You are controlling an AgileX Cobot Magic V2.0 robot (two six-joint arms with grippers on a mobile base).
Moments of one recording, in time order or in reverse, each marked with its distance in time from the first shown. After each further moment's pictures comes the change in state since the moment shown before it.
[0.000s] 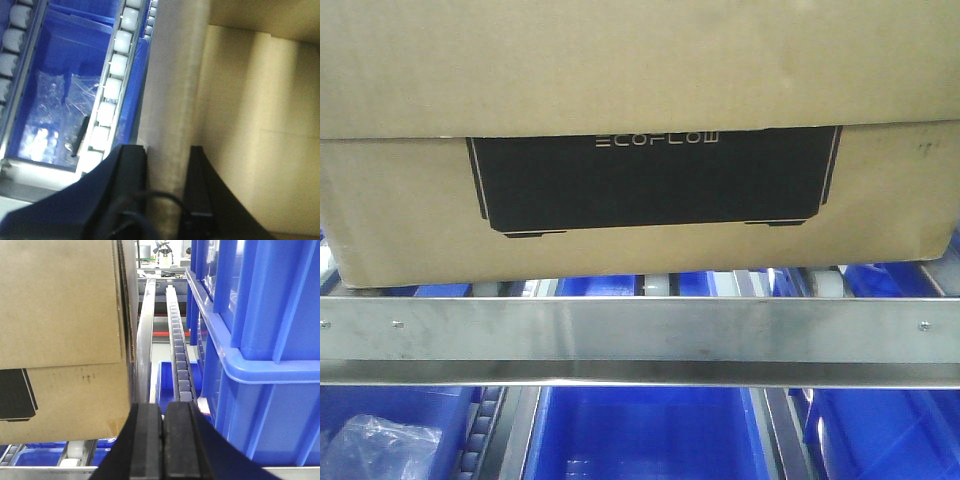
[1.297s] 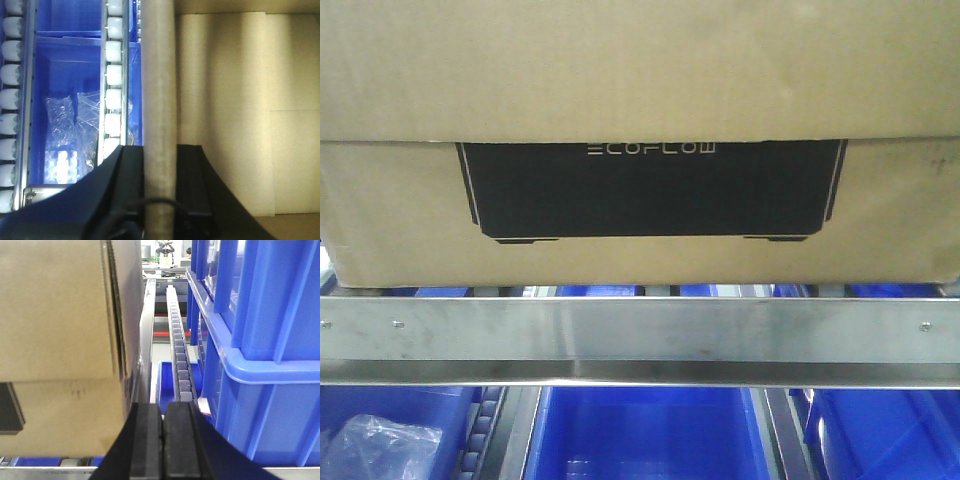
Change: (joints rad) left arm 0.006 0.000 0.000 -0.065 -0.007 0.272; right arm 0.000 0.000 0.000 0.000 0.000 0.000
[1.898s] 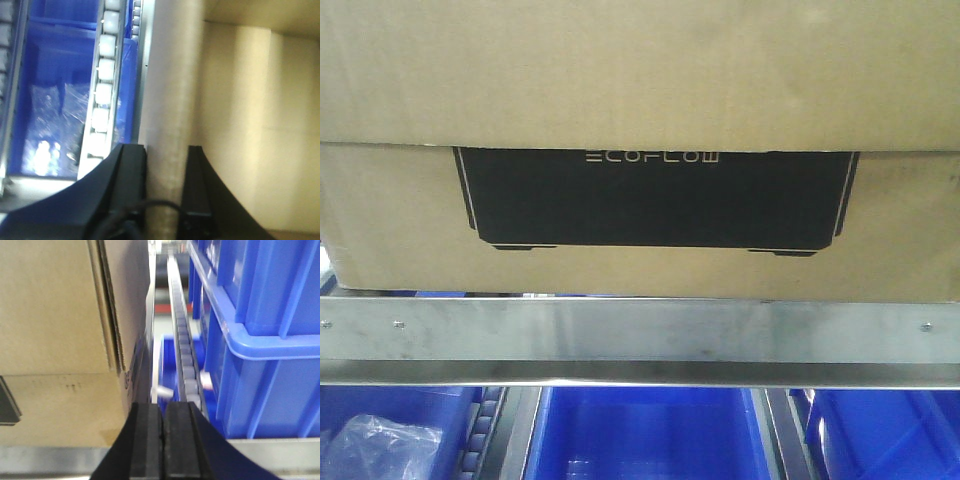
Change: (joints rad) left arm 0.000 0.000 0.000 -0.012 -0.002 -0.140; right arm 0.000 0.049 -0.106 0.019 0.205 0.006
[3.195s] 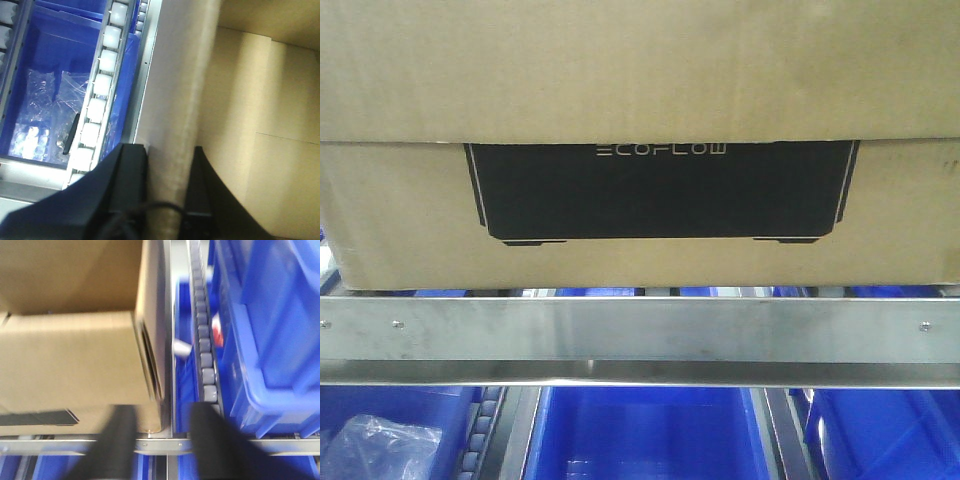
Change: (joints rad) left arm -0.004 0.000 0.000 0.033 0.010 -0.127; right arm 0.000 0.613 -0.773 0.091 0.507 -0.037
